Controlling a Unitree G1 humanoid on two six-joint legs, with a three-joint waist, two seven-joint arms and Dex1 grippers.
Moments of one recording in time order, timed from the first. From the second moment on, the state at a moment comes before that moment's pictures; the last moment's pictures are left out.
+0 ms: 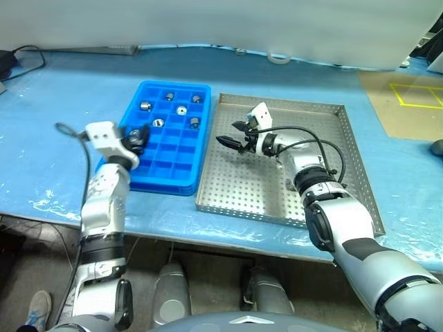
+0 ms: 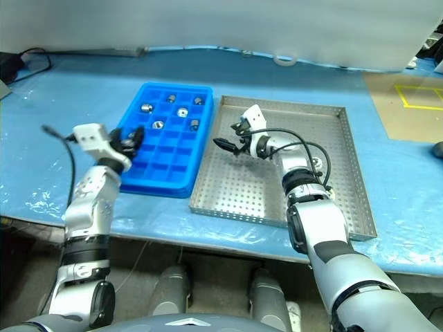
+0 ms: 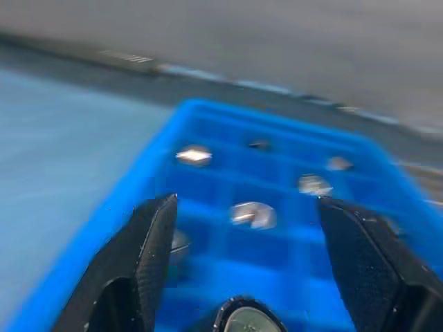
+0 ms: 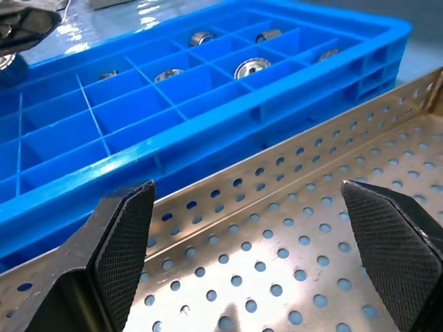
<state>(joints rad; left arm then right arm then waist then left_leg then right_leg) -0.49 0.19 0.23 0.12 -0.32 0.24 -0.30 -1.02 -0.23 -0.03 1.06 0.10 -0.02 0.89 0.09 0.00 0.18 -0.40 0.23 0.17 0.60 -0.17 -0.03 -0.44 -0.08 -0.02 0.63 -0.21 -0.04</state>
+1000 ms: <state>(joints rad) -0.44 0.11 0.32 -0.15 -0.83 0.44 -0.44 -1.09 0.09 -0.17 0.89 0.47 0.56 1.03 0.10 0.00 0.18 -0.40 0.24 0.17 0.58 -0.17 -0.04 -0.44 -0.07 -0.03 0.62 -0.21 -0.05</state>
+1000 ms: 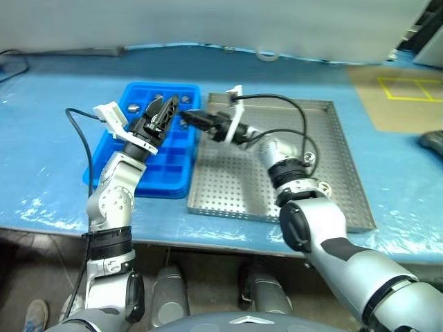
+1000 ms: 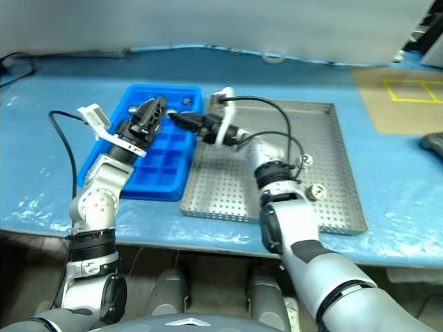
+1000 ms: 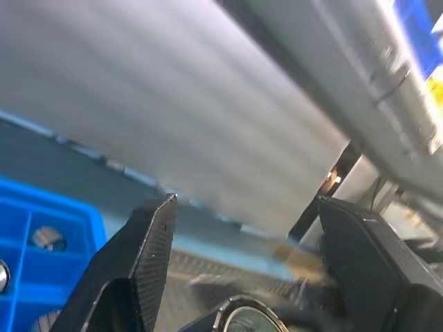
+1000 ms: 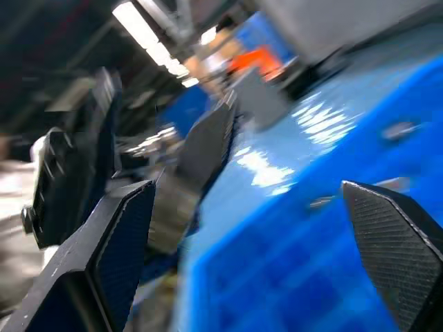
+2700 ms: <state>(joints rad) 0.11 0.19 0.81 -0.46 -0.55 0.11 0.21 -1.13 0.16 0.03 1.01 0.53 0.39 0.94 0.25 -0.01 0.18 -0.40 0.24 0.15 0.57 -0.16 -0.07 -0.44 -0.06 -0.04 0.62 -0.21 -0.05</state>
